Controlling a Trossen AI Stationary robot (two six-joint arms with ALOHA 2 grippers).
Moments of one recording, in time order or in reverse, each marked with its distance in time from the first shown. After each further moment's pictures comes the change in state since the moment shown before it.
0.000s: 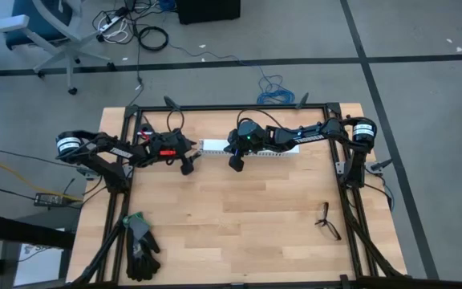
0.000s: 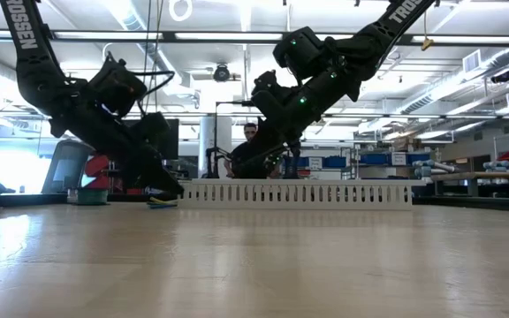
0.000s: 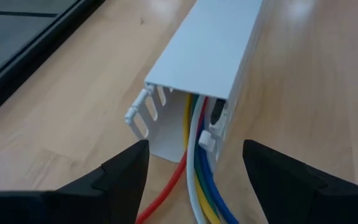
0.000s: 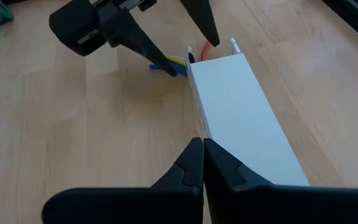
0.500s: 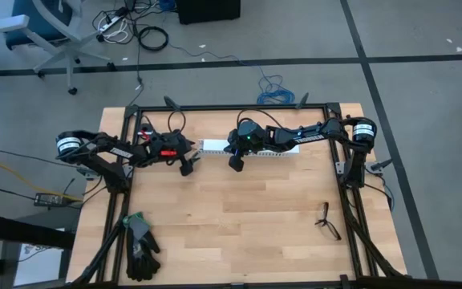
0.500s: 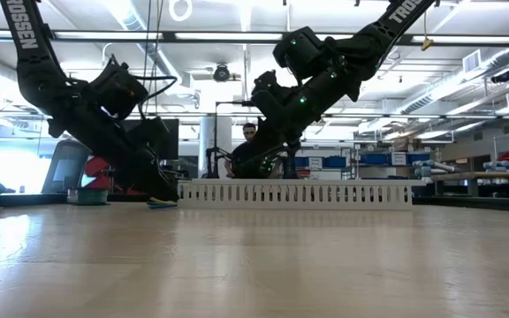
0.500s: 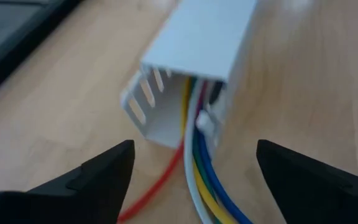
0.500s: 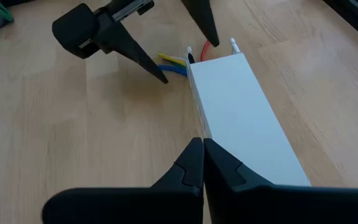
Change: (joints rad) left arm 0.000 0.000 0.004 -0.051 -0.004 0.002; right arm 0.000 0.000 0.000 0.001 0.000 0.010
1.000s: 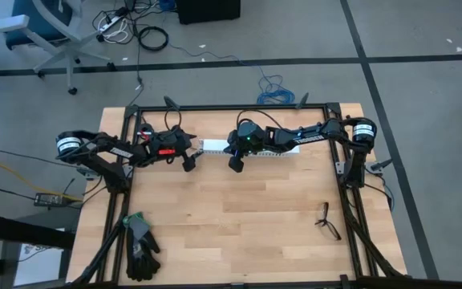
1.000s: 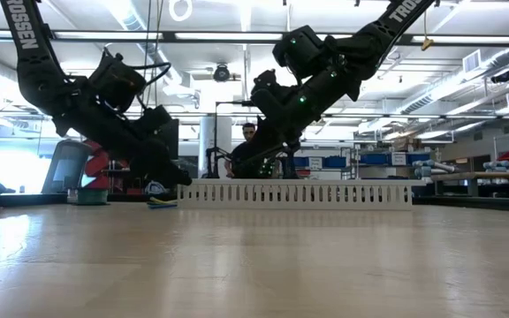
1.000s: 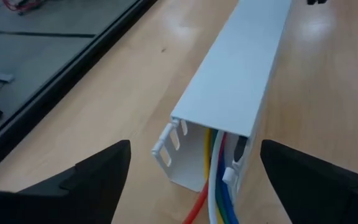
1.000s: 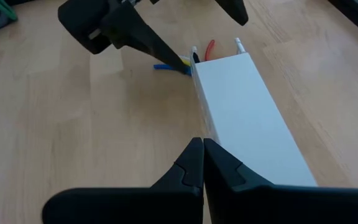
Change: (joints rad) left arm 0.000 0.000 0.000 0.133 -0.042 0.003; right arm 0.008 0.000 0.000 -0.001 -0.001 0.000
